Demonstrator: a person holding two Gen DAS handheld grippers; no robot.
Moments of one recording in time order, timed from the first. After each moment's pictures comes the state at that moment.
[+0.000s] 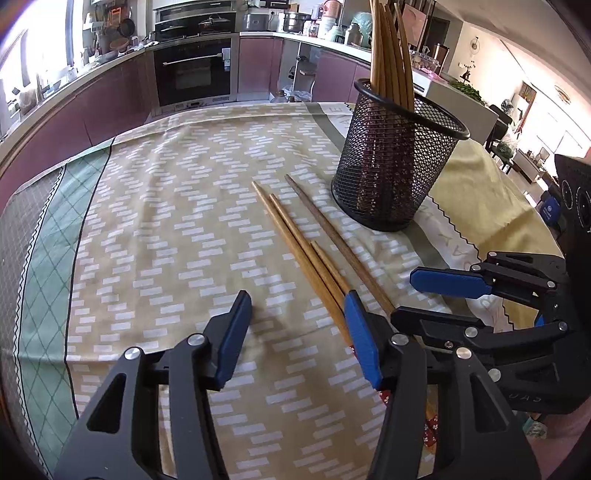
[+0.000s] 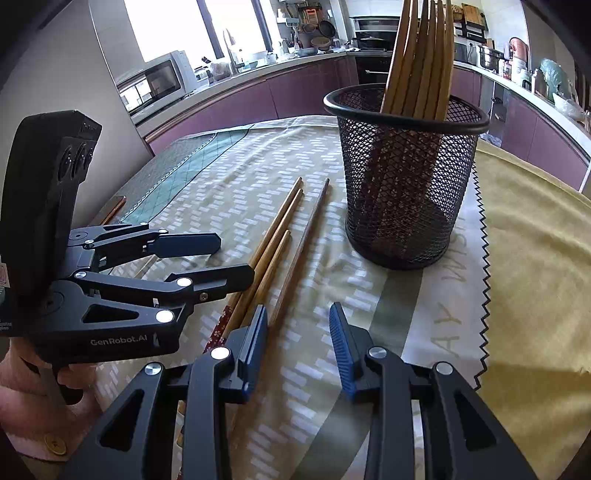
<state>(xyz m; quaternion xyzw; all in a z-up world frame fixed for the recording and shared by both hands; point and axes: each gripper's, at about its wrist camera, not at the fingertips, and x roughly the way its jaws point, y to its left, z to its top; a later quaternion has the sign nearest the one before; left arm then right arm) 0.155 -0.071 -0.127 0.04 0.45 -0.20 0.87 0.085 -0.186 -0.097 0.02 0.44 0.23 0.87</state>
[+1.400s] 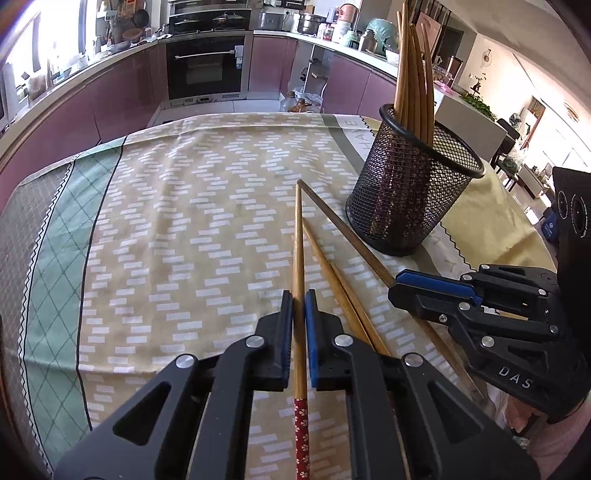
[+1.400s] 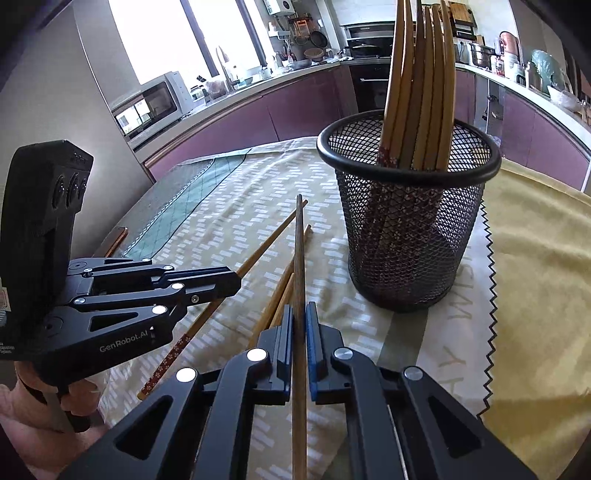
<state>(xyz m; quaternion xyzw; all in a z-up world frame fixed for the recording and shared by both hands) 0.170 -0.062 -0.115 0.01 0.45 -0.19 0.87 0.103 -0.193 -0.086 0.05 0.42 0.24 0.87</state>
